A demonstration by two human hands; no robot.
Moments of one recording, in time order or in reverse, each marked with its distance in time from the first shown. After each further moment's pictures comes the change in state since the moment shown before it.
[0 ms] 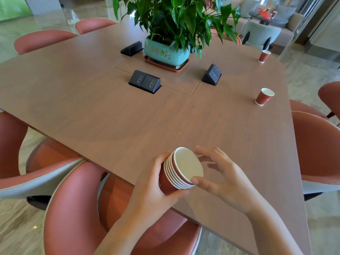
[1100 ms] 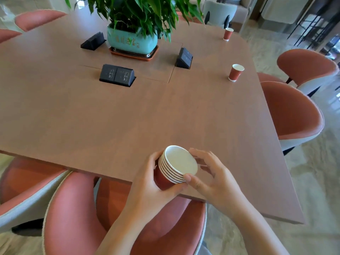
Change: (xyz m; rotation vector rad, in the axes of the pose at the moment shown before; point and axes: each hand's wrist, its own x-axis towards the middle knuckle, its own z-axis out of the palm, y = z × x) left_hand -0.005 -0.022 -0.022 -0.087 -0.159 -0.005; right_hand -0.032 -0.014 0.071 0.055 0.309 0.178
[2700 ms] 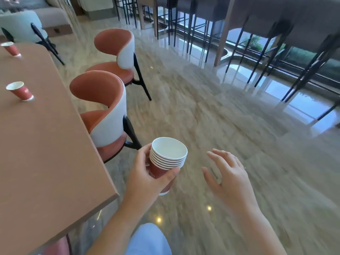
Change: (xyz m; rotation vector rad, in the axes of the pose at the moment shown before) left_hand -0.143 0.192 0.519 -0.163 -0.711 0.170; right_hand -0.404 0.226 -0.374 -0.621 0.952 0.585
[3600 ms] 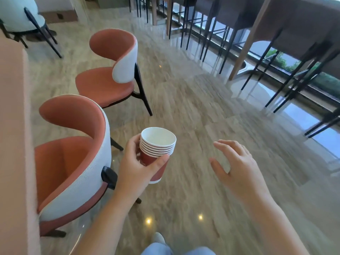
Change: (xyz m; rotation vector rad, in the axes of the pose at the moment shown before) left_hand 0.410 -0.037 0.044 -0.049 0.169 -0.094; right_hand 0.413 0.067 0.099 -0.044 -0.209 -0.054
